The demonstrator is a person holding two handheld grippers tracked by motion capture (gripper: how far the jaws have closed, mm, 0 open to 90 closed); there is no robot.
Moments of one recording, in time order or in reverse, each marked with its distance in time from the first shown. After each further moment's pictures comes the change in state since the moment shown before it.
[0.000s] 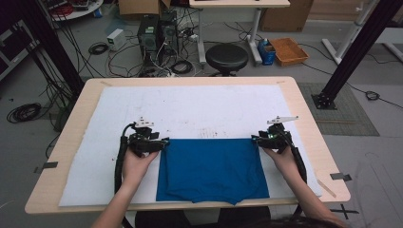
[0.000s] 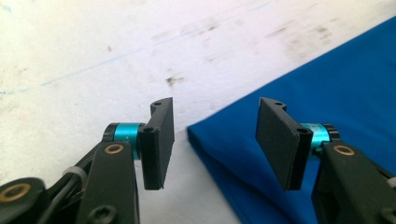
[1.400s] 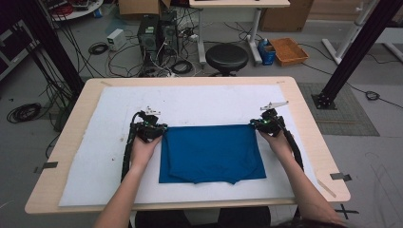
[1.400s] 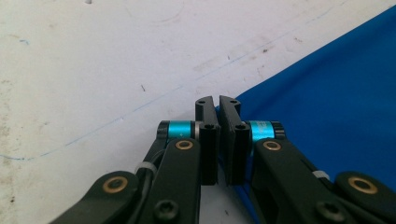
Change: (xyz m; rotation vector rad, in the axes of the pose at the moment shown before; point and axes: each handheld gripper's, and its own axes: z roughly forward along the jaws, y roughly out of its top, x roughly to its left) left arm 0.022 0.027 0.038 0.014 0.062 0.045; right arm -0.026 0.040 0.037 -0.002 -0.014 -0.096
